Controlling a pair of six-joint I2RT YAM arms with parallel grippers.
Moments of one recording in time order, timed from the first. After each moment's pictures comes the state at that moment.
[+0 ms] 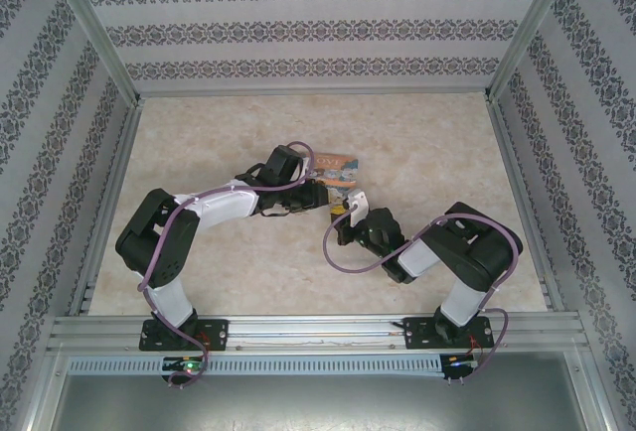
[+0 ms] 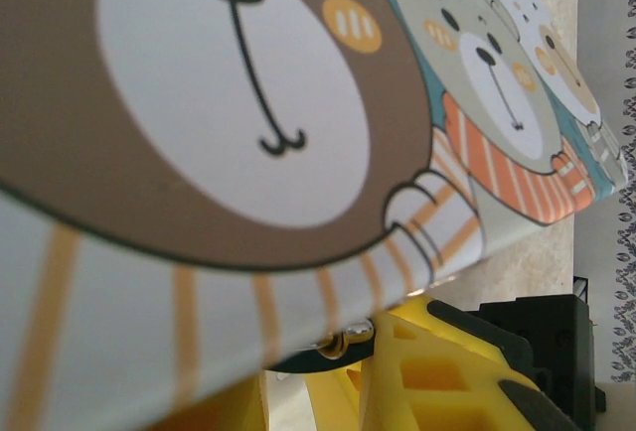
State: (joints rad) left arm -0.58 1.76 1.06 -0.12 0.46 -0.76; right arm 0.69 1.72 0.32 1.09 -0.05 0.21
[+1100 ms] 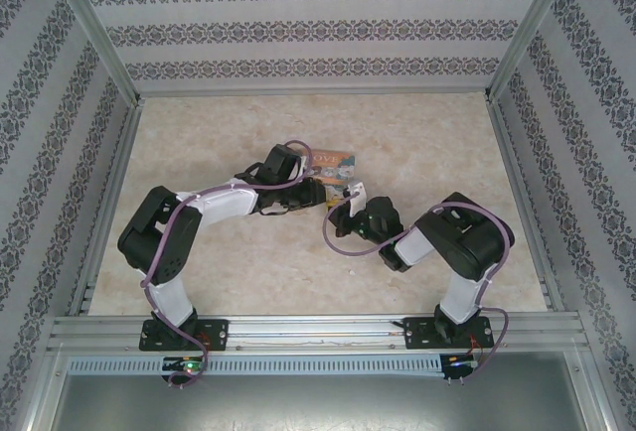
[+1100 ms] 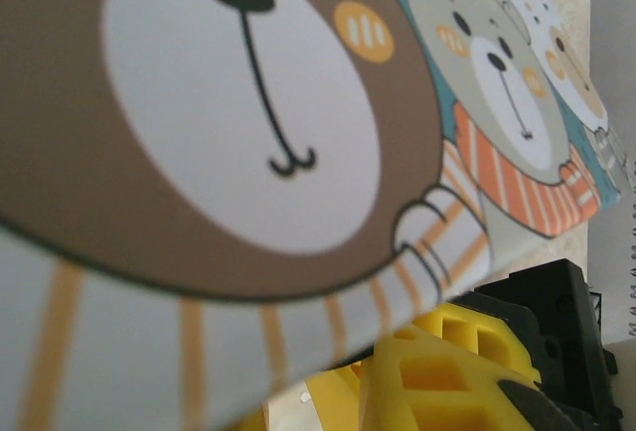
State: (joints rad) left arm -0.56 1.78 1.05 -0.10 0.45 -0.75; right arm 0.62 1.80 0.40 1.09 -0.22 0.32
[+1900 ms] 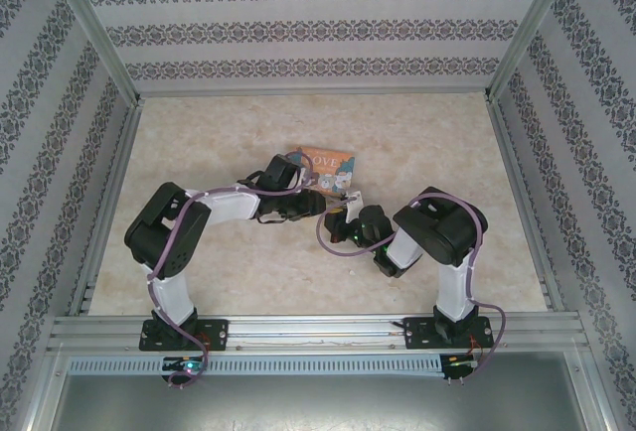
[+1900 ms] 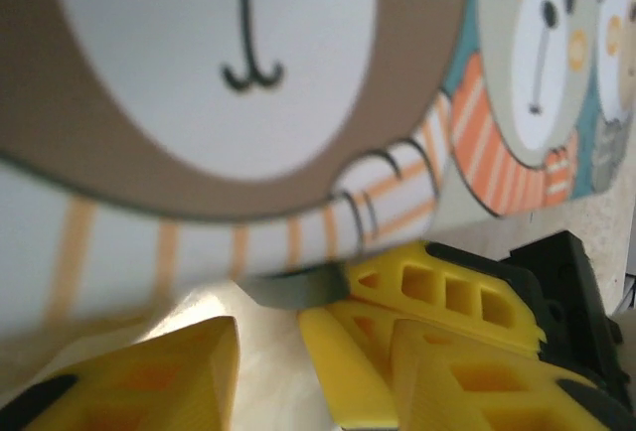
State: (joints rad) left arm -0.55 1.82 0.99 -0.07 0.47 -0.73; right arm 0.66 1.96 0.40 1.21 -0.15 0.46
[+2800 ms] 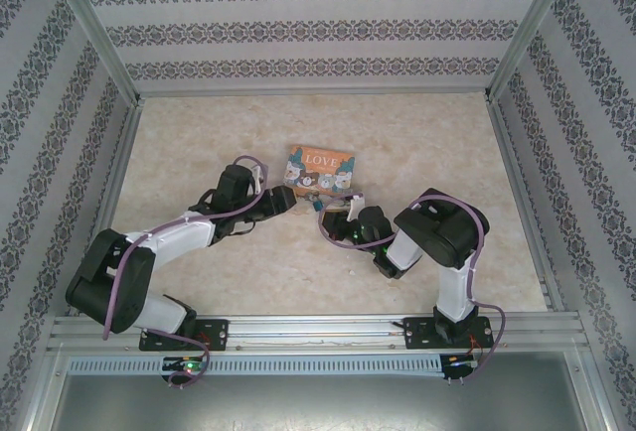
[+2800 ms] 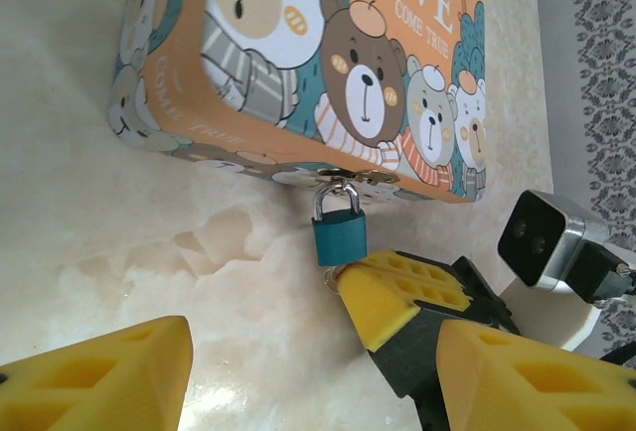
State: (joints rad) left arm -0.42 1.42 0.64 0.13 0.39 -0.82; right arm 0.68 1.94 0.39 1.21 -0.15 0.73
